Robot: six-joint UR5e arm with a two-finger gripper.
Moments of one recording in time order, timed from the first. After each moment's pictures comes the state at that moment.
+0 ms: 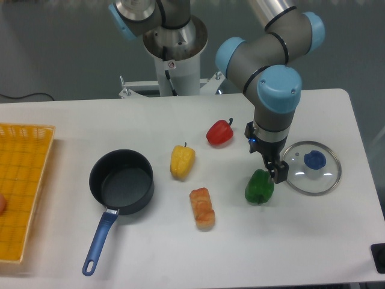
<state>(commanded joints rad) 2.64 -1.93 -1.57 -1.13 1.57 1.73</state>
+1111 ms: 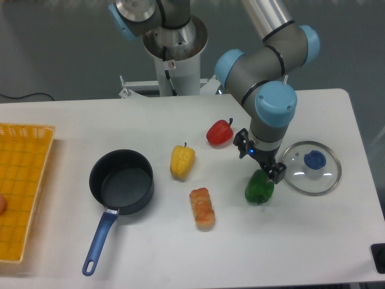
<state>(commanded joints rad) 2.65 -1.99 -1.63 -1.08 1.51 1.25</state>
